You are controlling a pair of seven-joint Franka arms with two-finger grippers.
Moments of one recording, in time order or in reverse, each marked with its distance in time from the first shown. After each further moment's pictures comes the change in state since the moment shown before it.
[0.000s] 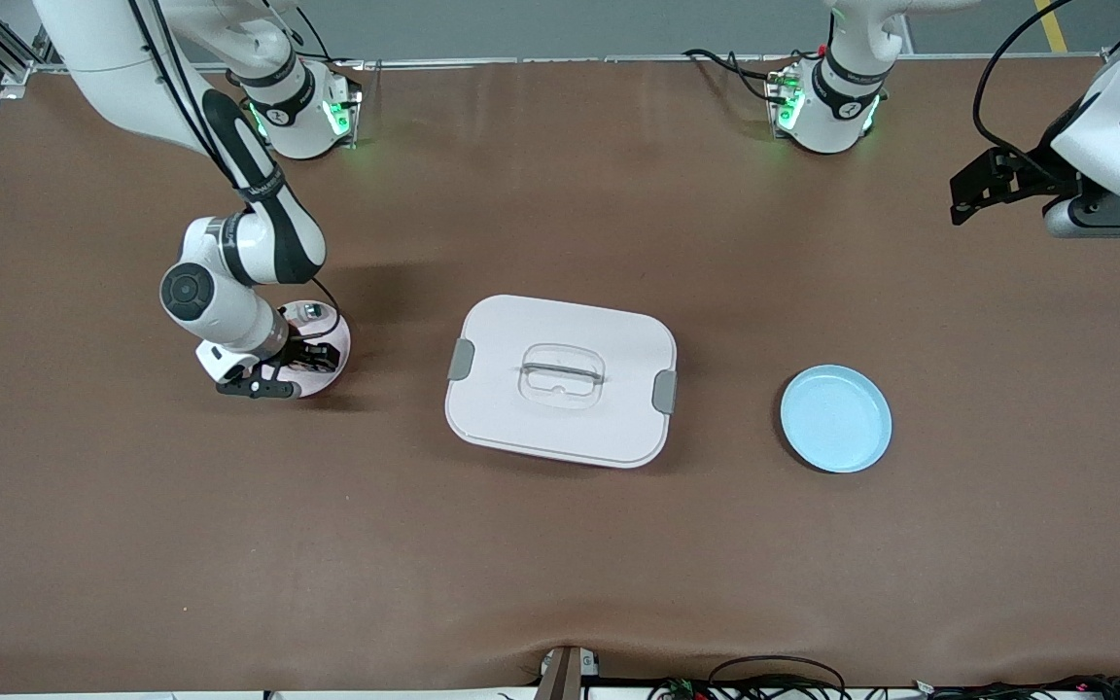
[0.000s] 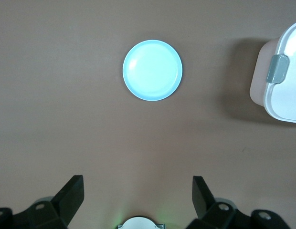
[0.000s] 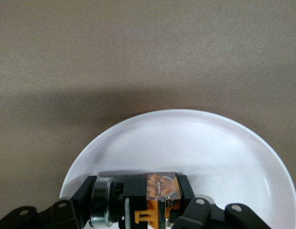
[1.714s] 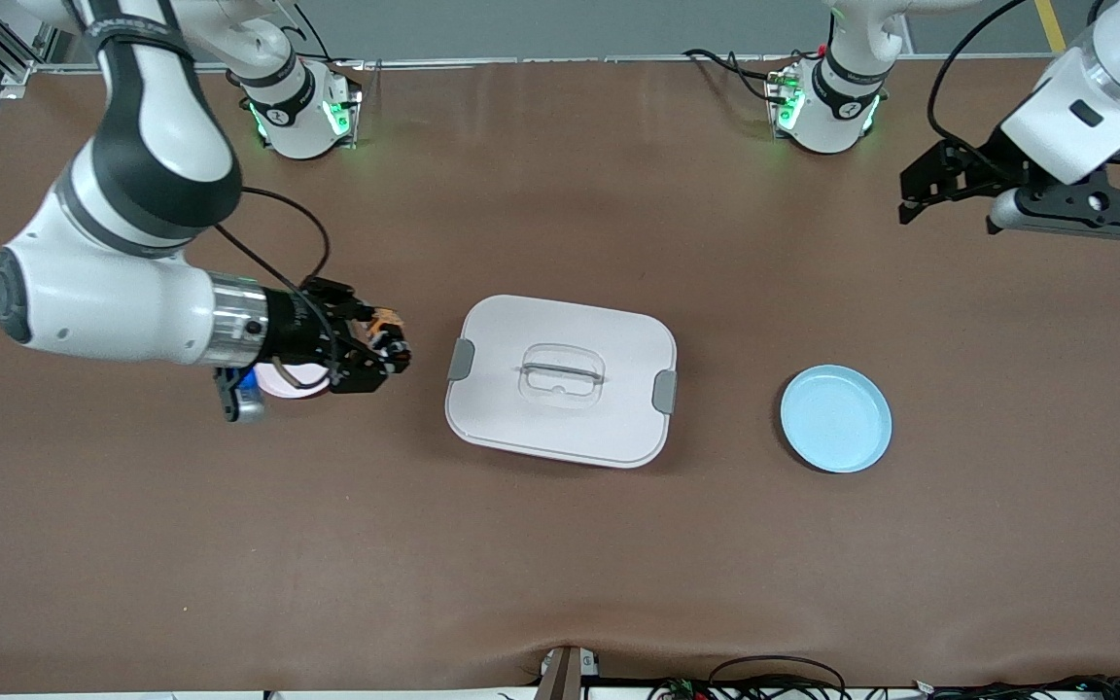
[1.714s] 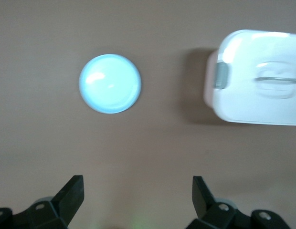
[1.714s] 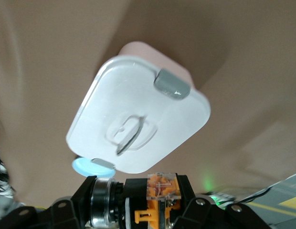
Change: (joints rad) left arm -0.005 0.003 -0.068 0.000 -0.159 0.083 -0.008; right arm 0.143 0.019 0.005 0.912 0.548 -0.853 1.262
